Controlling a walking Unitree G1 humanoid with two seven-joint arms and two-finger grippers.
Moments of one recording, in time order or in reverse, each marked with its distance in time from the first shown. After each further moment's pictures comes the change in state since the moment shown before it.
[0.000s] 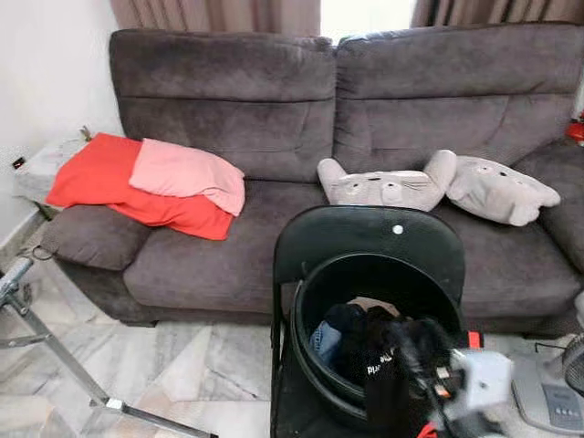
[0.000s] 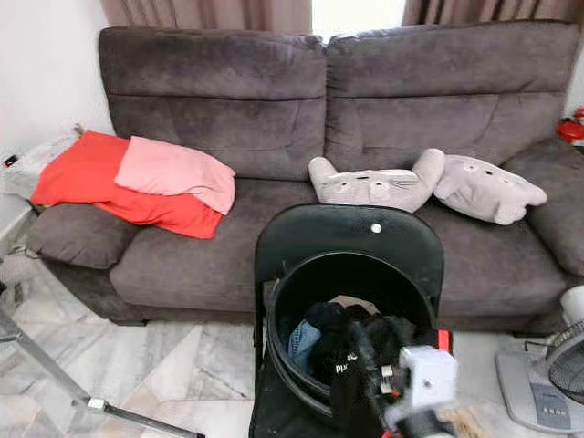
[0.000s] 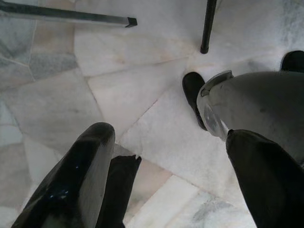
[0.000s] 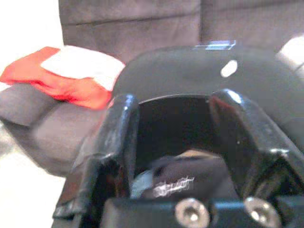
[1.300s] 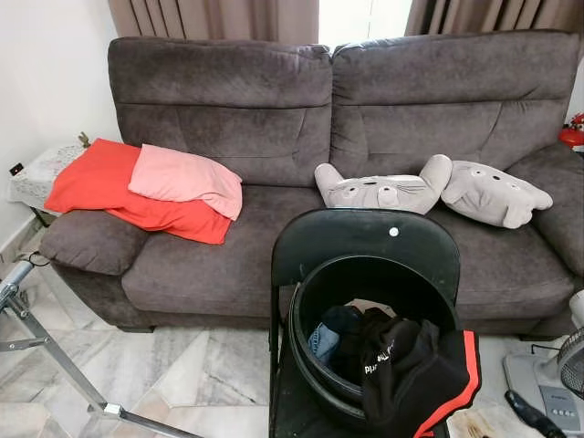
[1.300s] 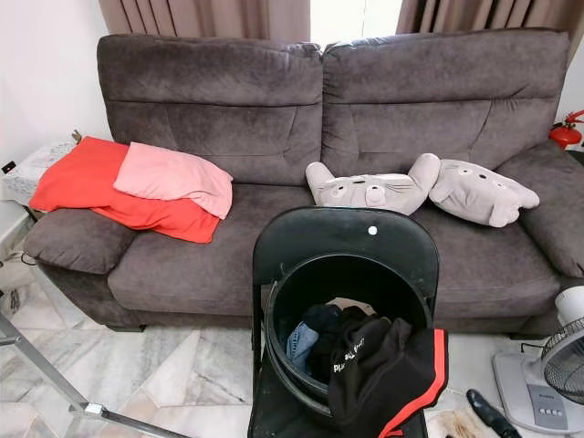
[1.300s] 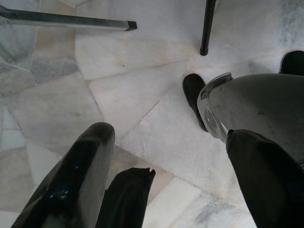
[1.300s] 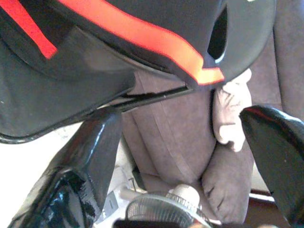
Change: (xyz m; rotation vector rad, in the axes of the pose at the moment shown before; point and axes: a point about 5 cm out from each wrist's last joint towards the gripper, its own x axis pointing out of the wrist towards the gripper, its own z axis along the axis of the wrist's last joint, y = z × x) left arm 0.000 0.001 0.001 0.005 0.003 -0.002; right arm -0.086 -0.100 -0.042 -1.232 0.458 0.157
